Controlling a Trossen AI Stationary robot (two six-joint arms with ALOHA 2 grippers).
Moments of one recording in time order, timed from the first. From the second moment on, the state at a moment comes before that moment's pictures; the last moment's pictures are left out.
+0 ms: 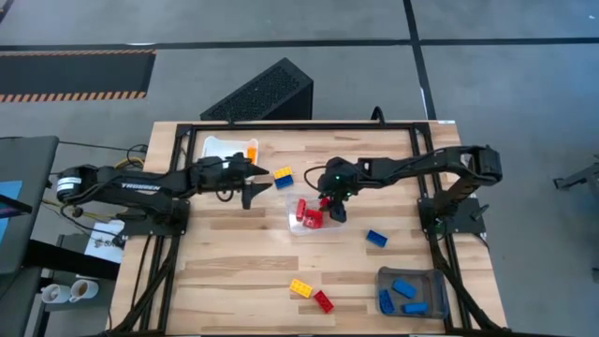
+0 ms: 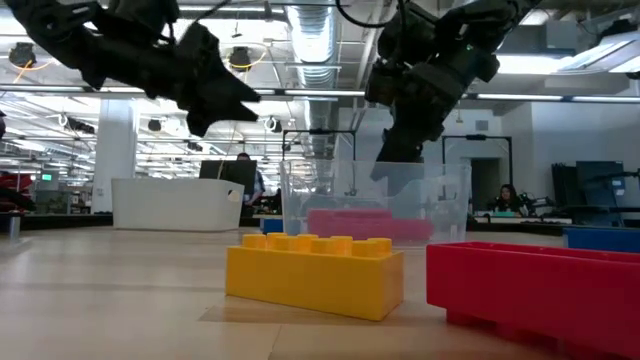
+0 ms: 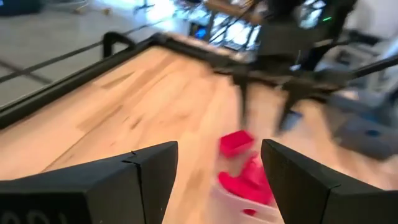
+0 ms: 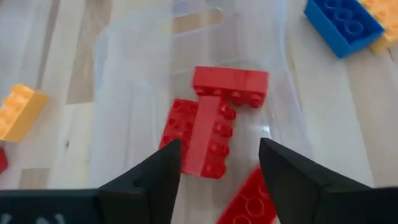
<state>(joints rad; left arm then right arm) 0.24 1.07 0.38 0.44 0.04 -0.25 -0.16 1.60 0.94 -0.21 -0.25 0.02</state>
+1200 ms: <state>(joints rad) 0.27 1.68 0.79 -0.01 -0.20 0.07 -0.15 1.51 0.96 -0.20 -0.13 -0.05</state>
